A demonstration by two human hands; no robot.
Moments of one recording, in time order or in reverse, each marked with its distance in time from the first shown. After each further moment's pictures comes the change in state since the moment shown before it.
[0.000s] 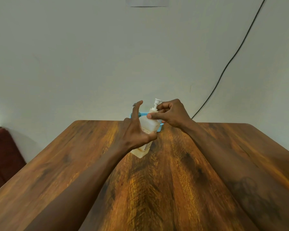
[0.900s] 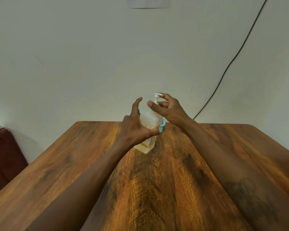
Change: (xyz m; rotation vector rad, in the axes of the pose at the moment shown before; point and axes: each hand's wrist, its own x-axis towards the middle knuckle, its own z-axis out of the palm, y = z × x) left_hand 0.011 0.009 -0.004 -0.090 0.059 -0.079; right_hand 0.004 -0.014 0.007 0.276 -0.040 0.072
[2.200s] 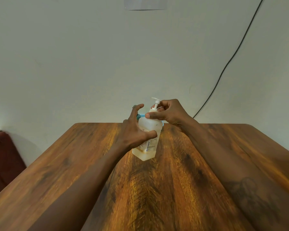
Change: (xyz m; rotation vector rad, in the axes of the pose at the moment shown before) left_hand -0.004 -0.006 0.001 -0.112 -0.144 -0.046; right_hand -0.004 -0.003 -0.009 -0.021 -0.009 0.056
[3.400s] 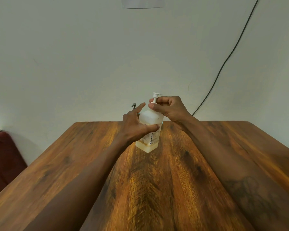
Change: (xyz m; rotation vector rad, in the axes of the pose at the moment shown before) left_hand 0.008 0.013 0.002 0.056 0.035 -0.024; right_hand -0.009 -0.002 -0.004 0.145 -0.007 -0.046
